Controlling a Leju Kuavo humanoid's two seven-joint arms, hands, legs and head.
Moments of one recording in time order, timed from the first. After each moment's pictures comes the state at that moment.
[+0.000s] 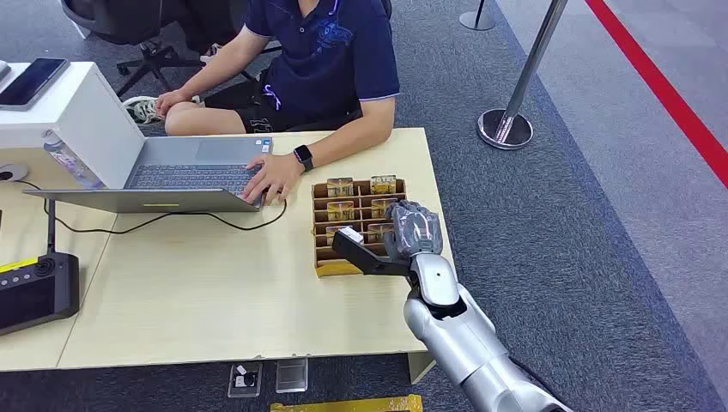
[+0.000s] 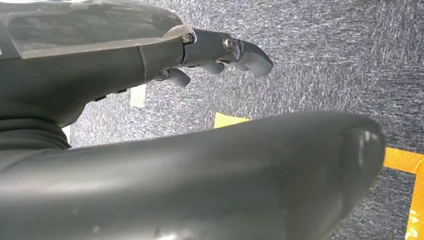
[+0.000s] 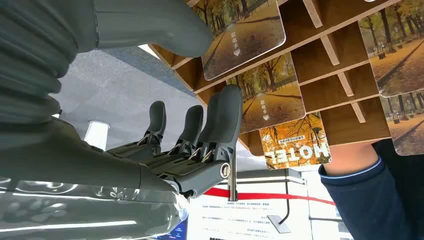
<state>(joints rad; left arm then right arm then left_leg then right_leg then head) -0.10 -0.10 0.86 -0.21 -0.78 0.09 0.08 -0.43 0.10 0.47 -1.02 1.20 -0.20 0.29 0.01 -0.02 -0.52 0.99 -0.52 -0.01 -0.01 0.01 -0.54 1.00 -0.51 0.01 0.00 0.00</state>
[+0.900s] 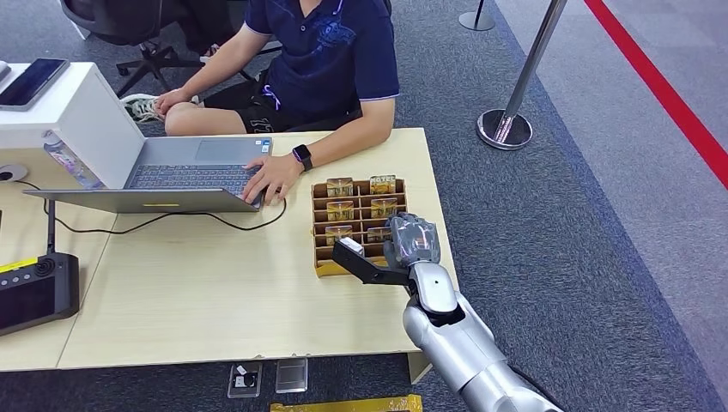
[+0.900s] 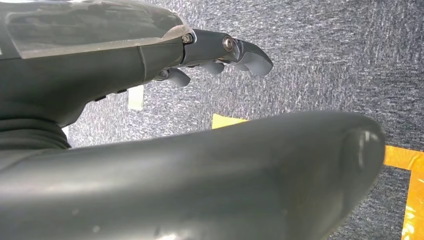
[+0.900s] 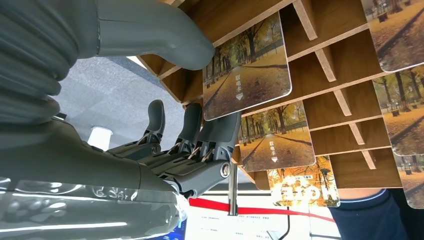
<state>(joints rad) -0.11 -0.10 0.86 -0.21 -0.80 0.08 0.09 -0.41 0.11 0.47 -1.00 1.20 -0.18 0.29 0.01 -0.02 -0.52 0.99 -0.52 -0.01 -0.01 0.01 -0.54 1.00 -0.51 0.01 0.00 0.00</state>
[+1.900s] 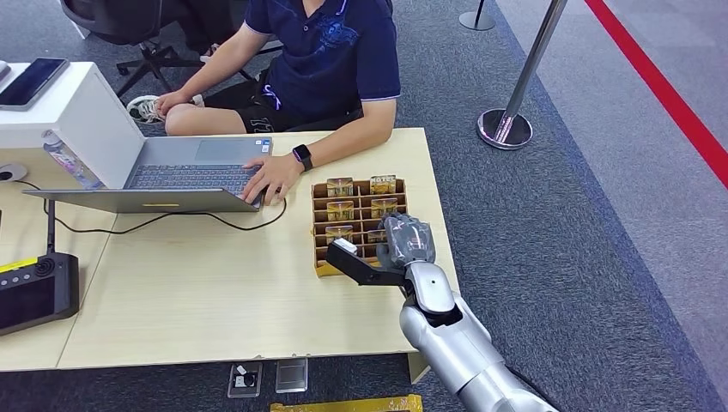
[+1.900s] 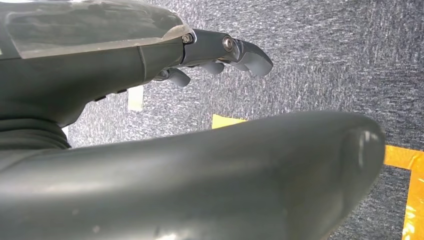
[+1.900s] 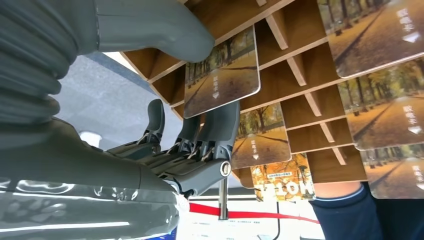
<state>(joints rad) -0.11 -0.10 0.86 -0.21 -0.81 0.08 0.08 -0.40 0.12 0.47 -1.03 1.17 -0.16 0.26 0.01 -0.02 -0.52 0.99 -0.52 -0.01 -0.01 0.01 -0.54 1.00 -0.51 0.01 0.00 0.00</state>
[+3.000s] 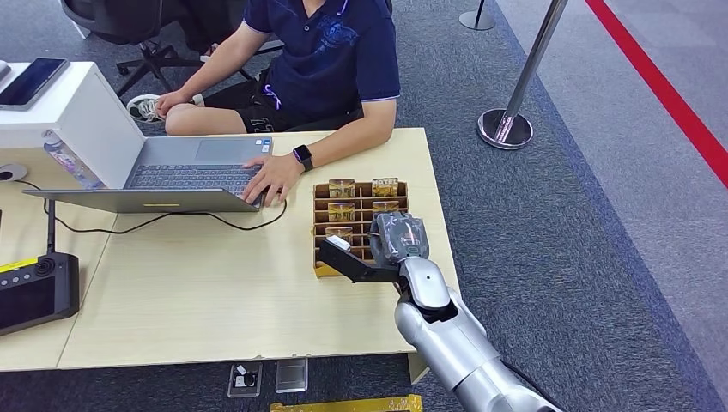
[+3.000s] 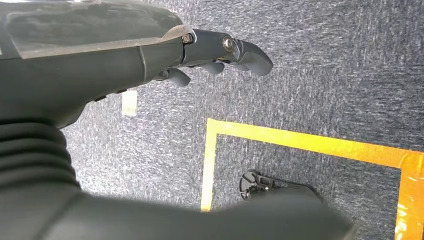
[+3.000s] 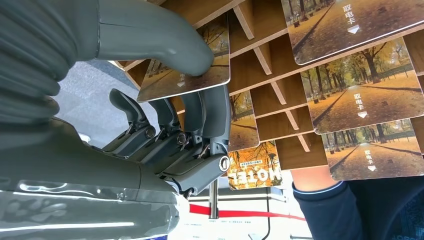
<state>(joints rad) -0.11 -0.10 0.86 -0.21 -0.83 0.08 0.05 -0.43 0.13 0.50 -1.03 1.15 -0.15 0.25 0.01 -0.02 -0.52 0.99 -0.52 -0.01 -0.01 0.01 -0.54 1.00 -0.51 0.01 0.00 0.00</state>
